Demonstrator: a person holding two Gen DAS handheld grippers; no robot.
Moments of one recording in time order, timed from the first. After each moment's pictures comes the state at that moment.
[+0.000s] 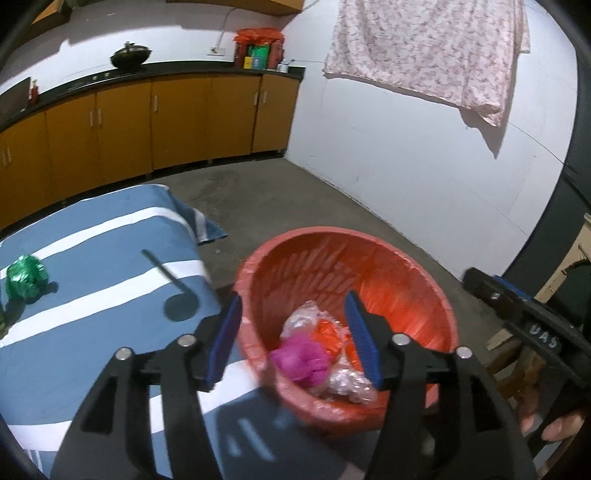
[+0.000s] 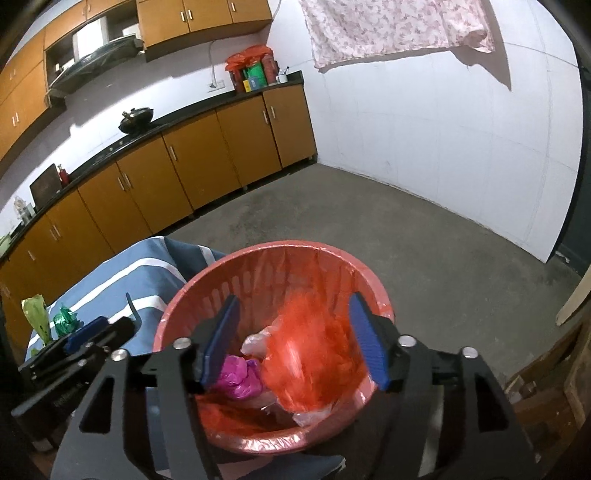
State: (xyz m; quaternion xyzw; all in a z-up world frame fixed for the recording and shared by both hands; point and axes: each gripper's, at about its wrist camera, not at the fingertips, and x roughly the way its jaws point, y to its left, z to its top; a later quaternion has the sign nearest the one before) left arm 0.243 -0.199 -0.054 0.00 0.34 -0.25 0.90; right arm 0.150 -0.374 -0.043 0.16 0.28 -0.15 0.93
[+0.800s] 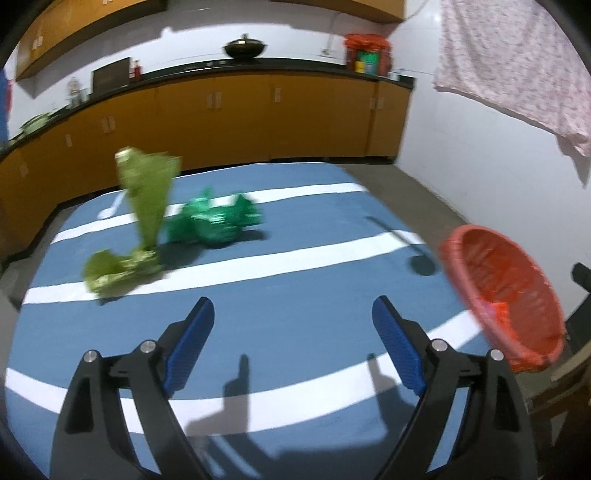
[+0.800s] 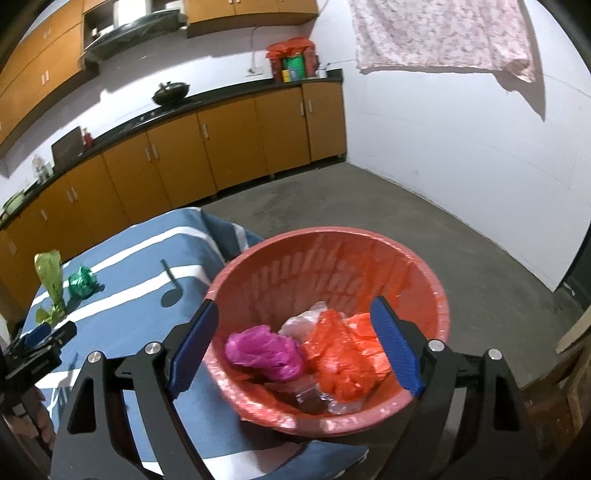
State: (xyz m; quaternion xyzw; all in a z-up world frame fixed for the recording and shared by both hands) left arm 0.237 -0.015 -0.076 -0.01 0.35 -0.05 0.94; right arm 0.169 -0.296 -0.040 0.10 0.30 -0.10 0.94
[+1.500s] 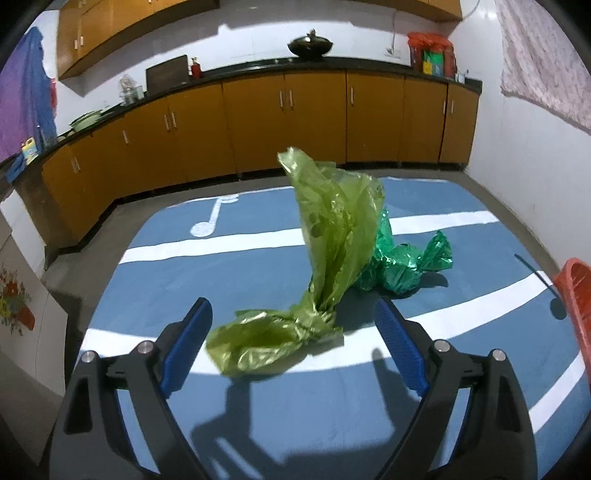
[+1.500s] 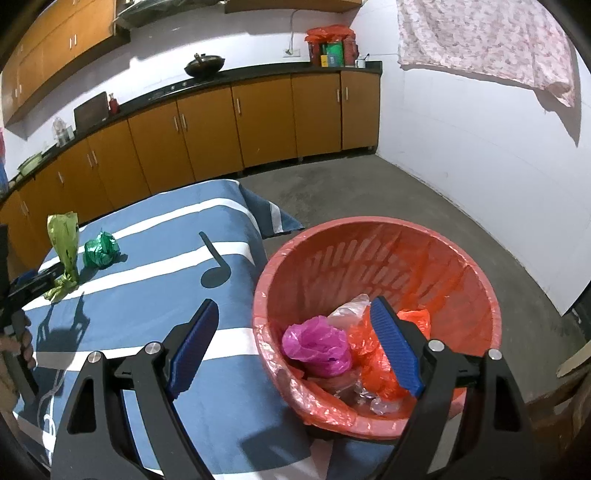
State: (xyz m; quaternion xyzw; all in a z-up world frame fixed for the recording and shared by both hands) left arm 0.311 0.097 -0.080 0.01 0.36 0.06 0.93; right arm 0.198 -0.246 -0.051 0.06 0.33 -0.06 0.94
